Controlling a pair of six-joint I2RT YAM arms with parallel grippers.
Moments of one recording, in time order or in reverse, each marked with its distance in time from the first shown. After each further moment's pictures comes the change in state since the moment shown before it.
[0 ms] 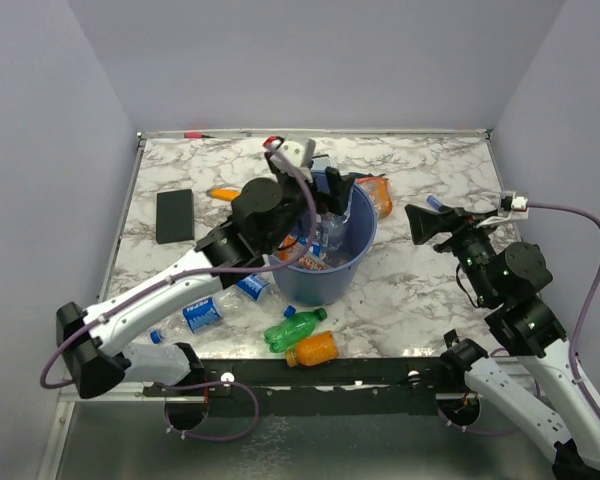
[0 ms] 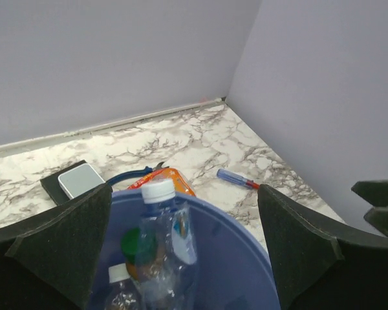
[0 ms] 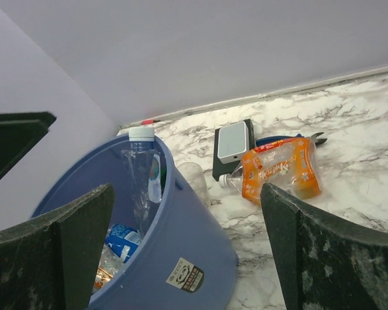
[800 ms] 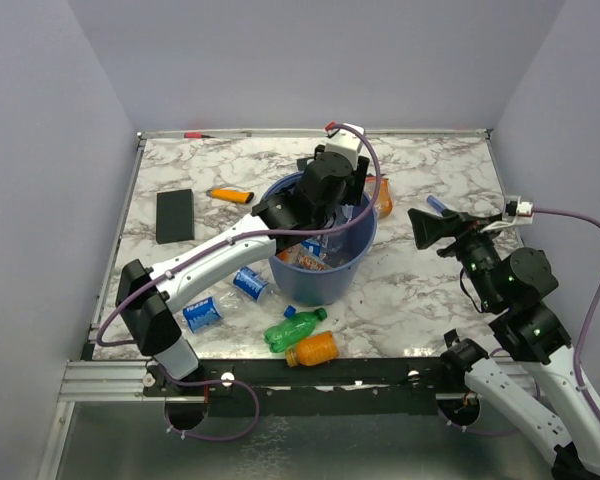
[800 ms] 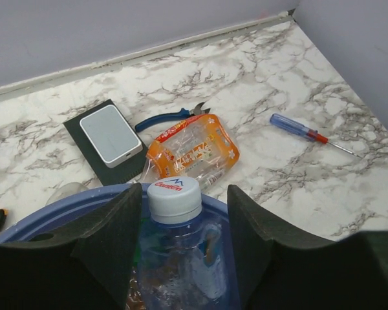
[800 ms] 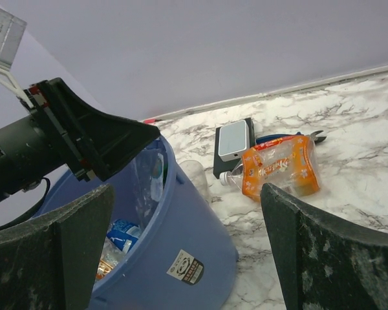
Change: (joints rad) left arm 0.001 0.422 0.398 -0.351 -0.109 -0.024; right arm 0.000 -0.027 0.000 -0.035 -0.001 0.005
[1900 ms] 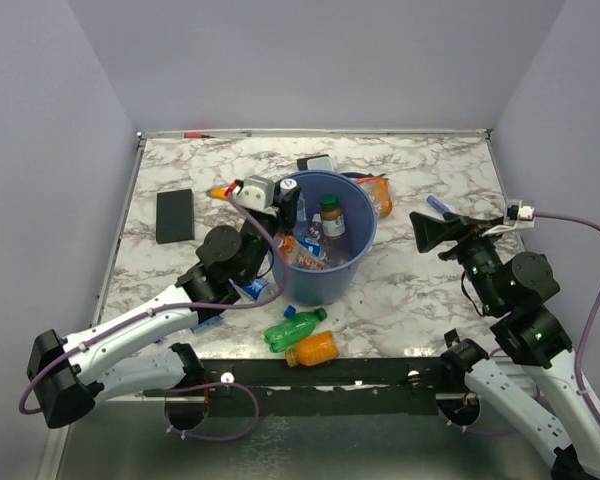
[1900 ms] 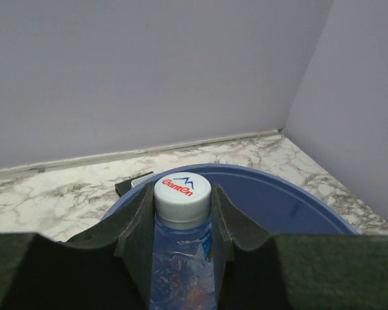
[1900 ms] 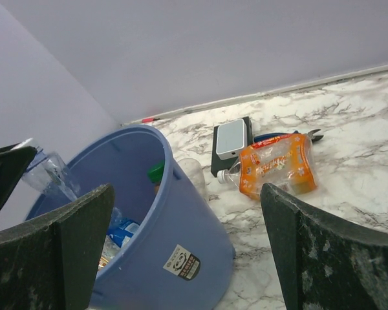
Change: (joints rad) left arm 0.002 -0.574 -0.668 0.563 -0.053 0.177; right arm 0.000 -0.025 -0.007 -0.017 0.001 -0.009
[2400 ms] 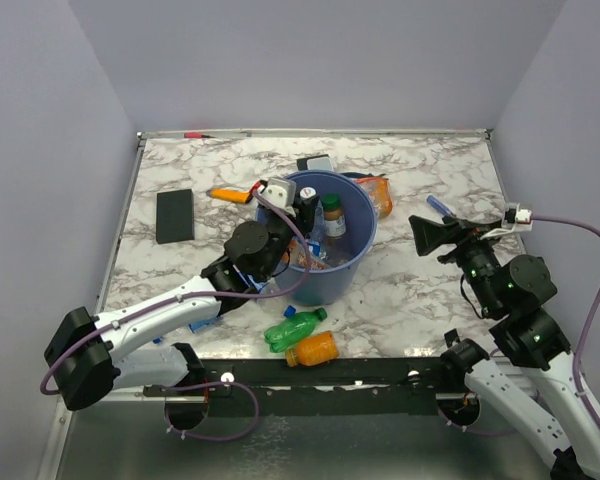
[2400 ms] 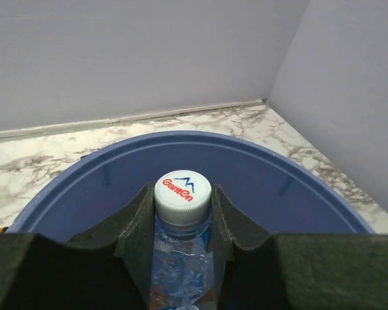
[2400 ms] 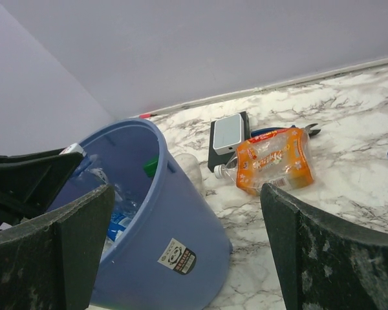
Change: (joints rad) left arm 0.005 0.132 -0.116 0.192 0.047 -0.057; right arm 0.000 -0.023 -0.037 -0.002 0.000 0.002
